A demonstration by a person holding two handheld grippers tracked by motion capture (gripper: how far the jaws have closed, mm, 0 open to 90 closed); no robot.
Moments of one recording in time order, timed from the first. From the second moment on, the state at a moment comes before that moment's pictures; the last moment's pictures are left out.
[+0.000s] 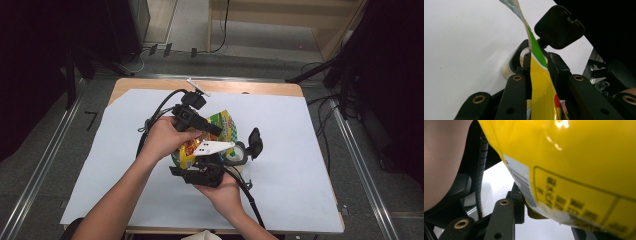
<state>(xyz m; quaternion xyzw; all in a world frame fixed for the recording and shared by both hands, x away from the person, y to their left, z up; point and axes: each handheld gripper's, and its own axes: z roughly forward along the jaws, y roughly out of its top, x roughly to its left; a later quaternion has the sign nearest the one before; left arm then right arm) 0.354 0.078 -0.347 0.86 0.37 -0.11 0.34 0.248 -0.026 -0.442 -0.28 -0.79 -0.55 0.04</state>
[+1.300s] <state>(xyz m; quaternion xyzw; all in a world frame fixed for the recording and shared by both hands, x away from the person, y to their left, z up) 0.347 0.077 -0.344 0.86 0.37 -0.10 0.34 0.245 -0.022 -0.444 -0.26 -0.80 -0.54 0.01</state>
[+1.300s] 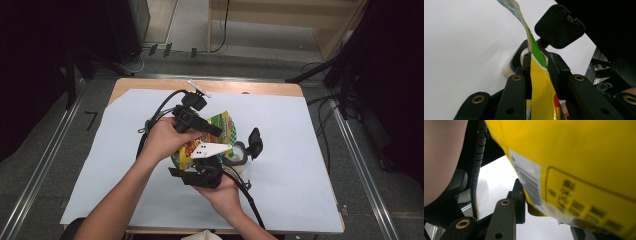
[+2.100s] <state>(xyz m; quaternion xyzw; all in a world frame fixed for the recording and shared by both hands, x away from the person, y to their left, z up) 0.348 0.079 -0.343 0.86 0.36 -0.09 0.35 0.247 -0.025 -0.443 -0.26 -0.80 -0.54 0.01</state>
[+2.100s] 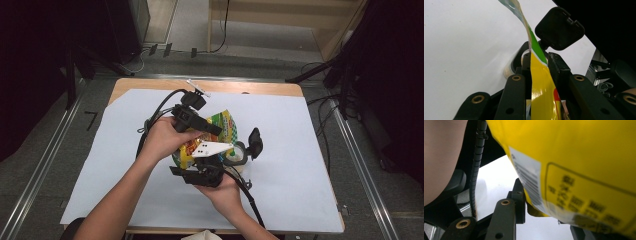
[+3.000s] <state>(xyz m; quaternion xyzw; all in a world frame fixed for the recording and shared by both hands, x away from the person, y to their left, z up) 0.346 0.076 -0.345 0.86 0.36 -0.09 0.34 0.247 -0.025 -0.446 -0.27 -0.79 -0.55 0.02</state>
